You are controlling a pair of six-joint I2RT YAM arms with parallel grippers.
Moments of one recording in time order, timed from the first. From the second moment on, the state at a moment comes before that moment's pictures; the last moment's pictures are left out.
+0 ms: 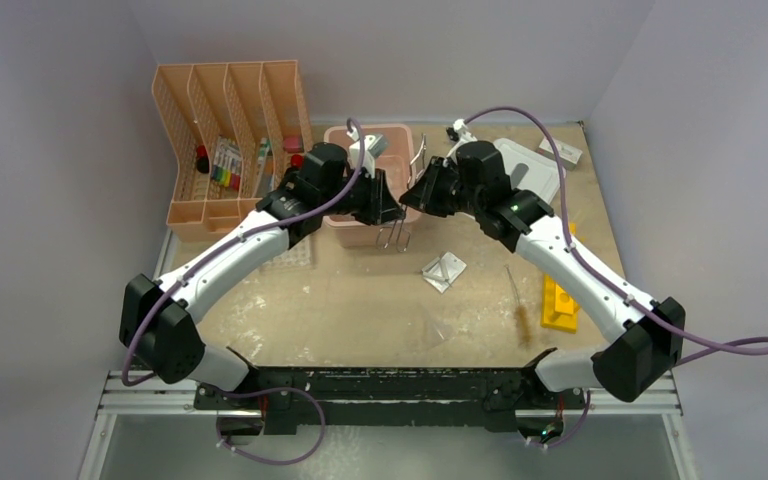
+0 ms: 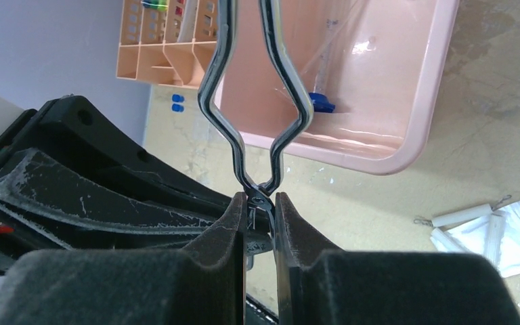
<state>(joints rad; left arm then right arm) -0.63 1.46 1.27 -0.26 0.43 -0.46 0.59 1.35 1.28 -0.43 -0.11 0.73</state>
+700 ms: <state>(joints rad) -0.46 1.51 1.42 -0.48 0.16 -0.40 0.58 1.32 1.37 -0.42 0.04 0.60</state>
